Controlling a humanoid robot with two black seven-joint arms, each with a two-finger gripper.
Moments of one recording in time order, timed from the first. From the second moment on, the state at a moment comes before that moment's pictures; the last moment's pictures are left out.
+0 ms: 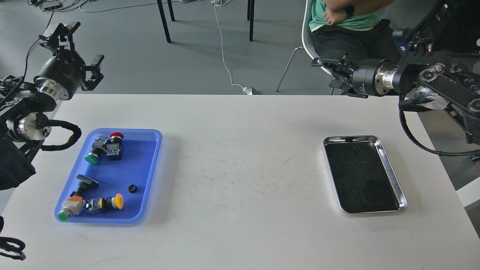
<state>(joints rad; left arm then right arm) -0.86 0.49 -0.62 -0.52 0.09 -0.40 -0.35 1.04 -0.52 0.51 0.78 -0.58 0.44 -0.05</state>
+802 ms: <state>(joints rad) -0.82 1.07 -0.51 -1.45 0.70 -0.34 -0.35 0.62 -0.56 0.95 0.65 0.15 0.49 -0.04</state>
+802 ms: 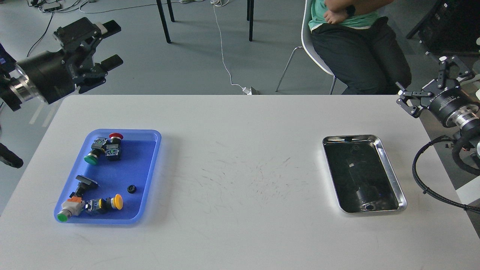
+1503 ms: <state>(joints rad) -0.67 1.09 -0.28 -1.52 2.07 0.06 -0.33 0.60 -0.57 0.91 0.66 0.13 0.49 -0.03</state>
